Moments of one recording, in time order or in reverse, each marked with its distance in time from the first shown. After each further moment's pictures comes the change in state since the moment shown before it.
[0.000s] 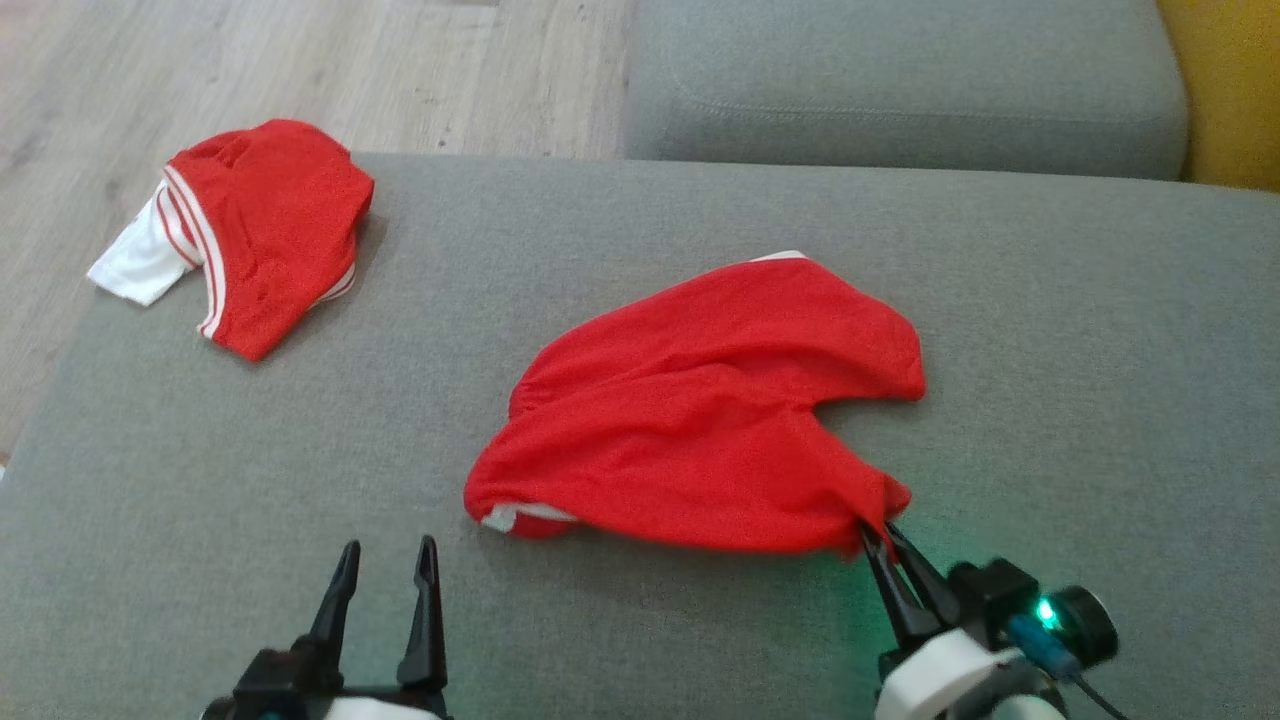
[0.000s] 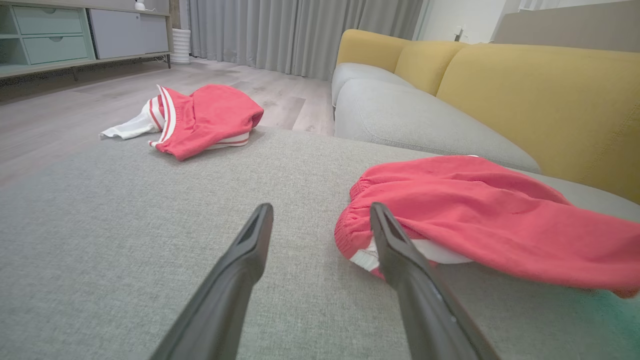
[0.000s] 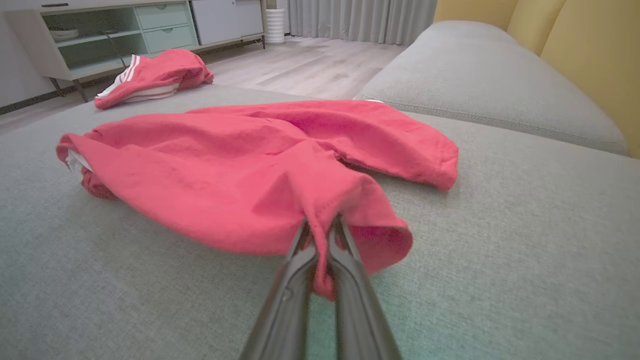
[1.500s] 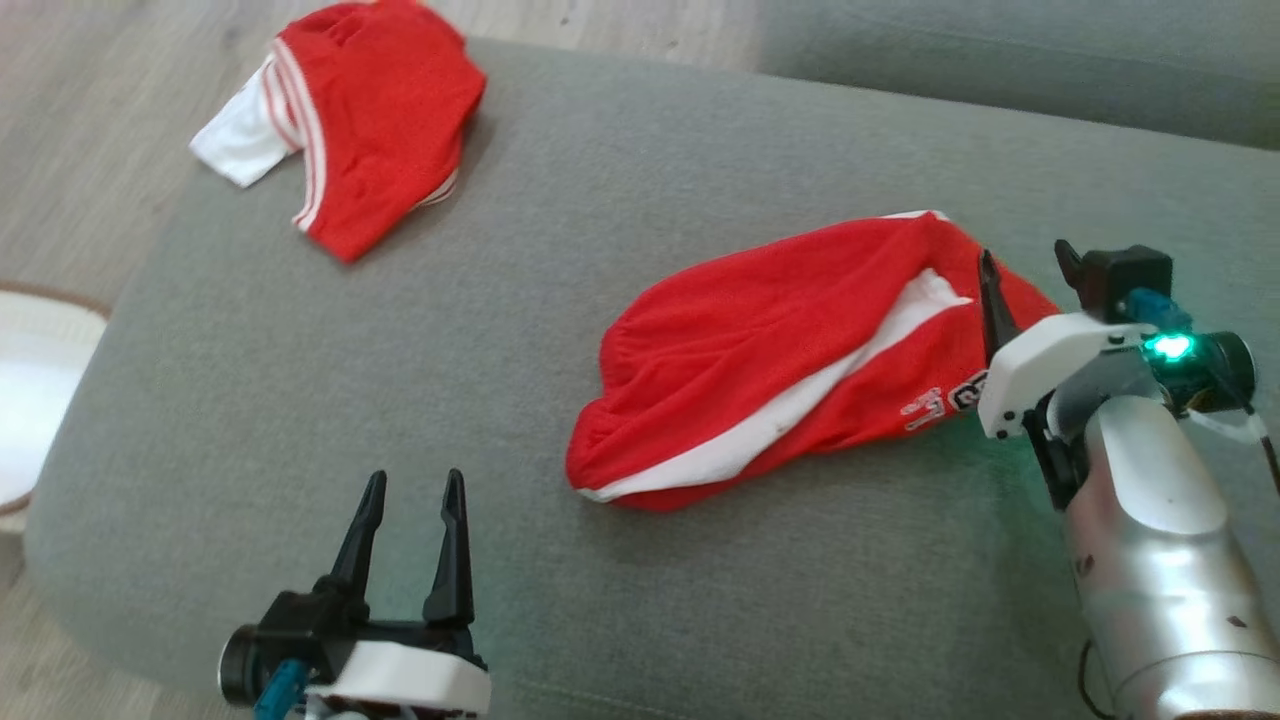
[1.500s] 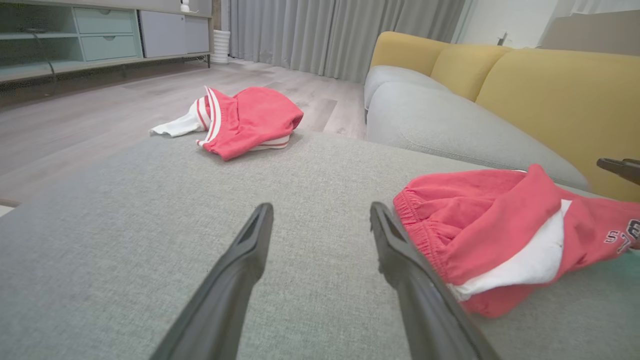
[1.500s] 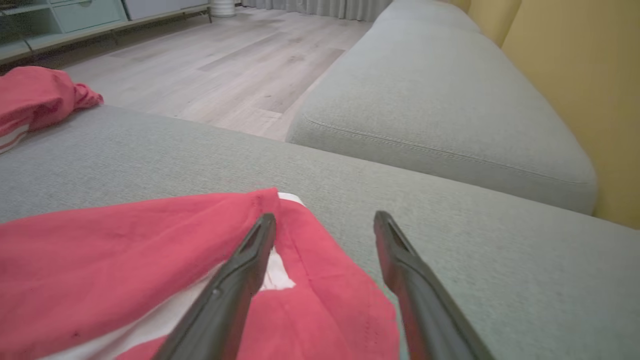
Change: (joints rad) left arm -0.074 -0.047 0.007 -0.023 0.044 -0.028 -0.001; right arm -0.575 -0.022 -0.367 0.398 -0.160 0.000 0.151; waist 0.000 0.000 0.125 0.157
